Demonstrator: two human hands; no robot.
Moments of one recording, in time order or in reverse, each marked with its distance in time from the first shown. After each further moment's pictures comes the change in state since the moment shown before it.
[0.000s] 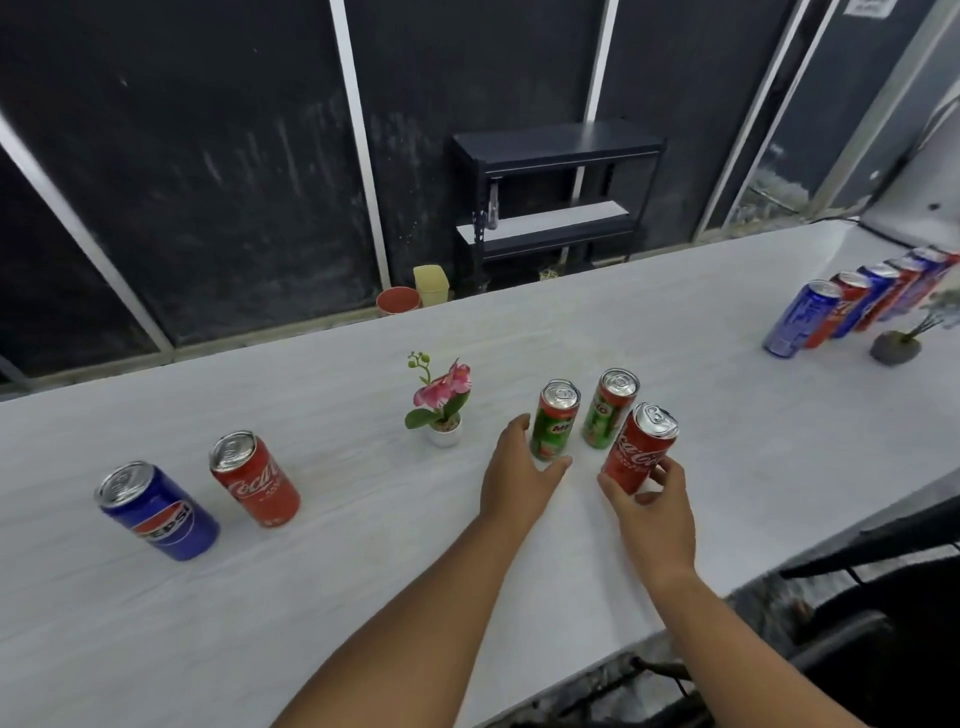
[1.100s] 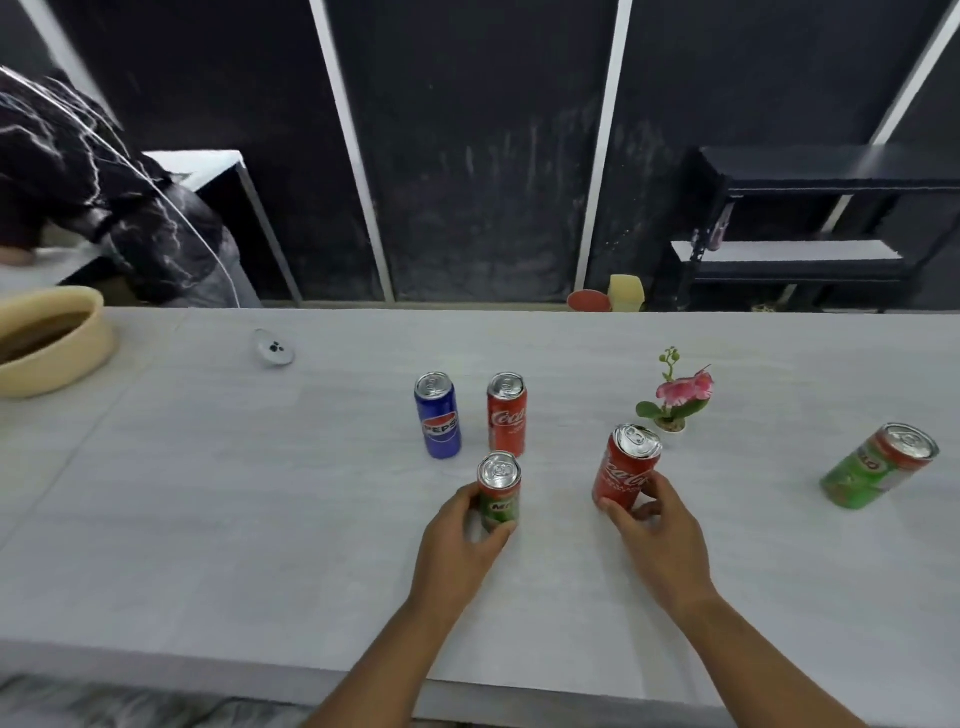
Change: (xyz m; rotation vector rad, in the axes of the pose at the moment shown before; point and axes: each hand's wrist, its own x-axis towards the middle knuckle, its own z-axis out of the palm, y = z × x) left_hand -0.196 -0.169 -0.234 -0.099 0.410 -0.203; right_hand -0.130 -0.058 0.150 -0.093 -0.521 -0.370
